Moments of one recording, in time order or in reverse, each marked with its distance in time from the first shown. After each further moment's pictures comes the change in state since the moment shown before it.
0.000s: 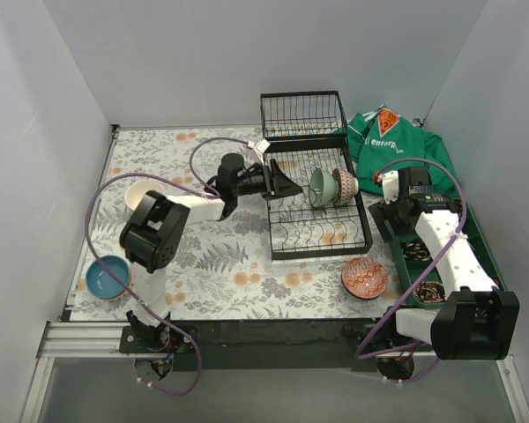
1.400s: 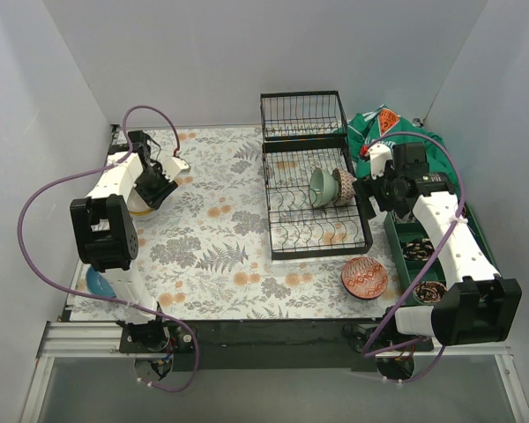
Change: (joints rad) left arm 0.632 -0.136 0.397 -1.756 -0.652 2.001; right arm 0.079 0.089 0.220 0.010 -0.251 0.028
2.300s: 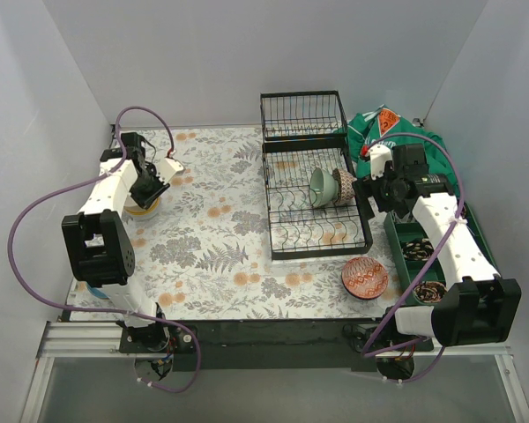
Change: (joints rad) left arm 0.003 -0.143 -0.084 -0.011 -0.062 -0.031; right arm 0.000 -0.005 -0.019 0.020 -0.011 0.024
